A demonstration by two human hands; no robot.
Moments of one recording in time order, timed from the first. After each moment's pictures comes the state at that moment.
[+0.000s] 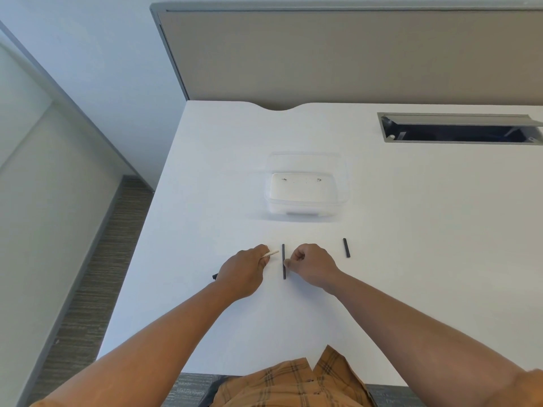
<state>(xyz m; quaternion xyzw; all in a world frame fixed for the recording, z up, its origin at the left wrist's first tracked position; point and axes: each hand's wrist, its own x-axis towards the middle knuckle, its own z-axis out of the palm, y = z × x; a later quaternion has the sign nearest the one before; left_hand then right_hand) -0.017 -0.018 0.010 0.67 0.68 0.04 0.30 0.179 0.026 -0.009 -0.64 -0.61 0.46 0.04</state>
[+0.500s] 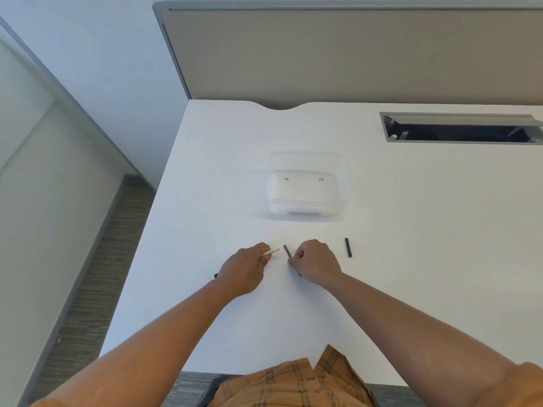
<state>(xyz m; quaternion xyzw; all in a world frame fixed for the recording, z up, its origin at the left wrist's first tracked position) -0.019 -0.014 0.015 0.64 0.68 0.05 0.35 0.171 0.029 0.000 -0.67 -0.62 0.40 0.02</state>
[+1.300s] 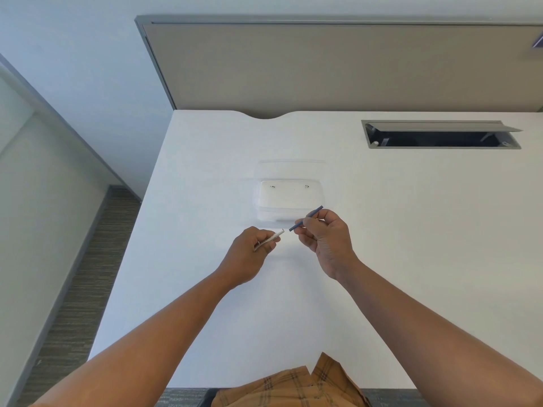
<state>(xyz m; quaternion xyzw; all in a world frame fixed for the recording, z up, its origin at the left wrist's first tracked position) 0.007 0.017 0.049 0.57 0.64 0.25 0.45 0.202 0.053 0.058 -0.51 -0.29 0.66 0.47</state>
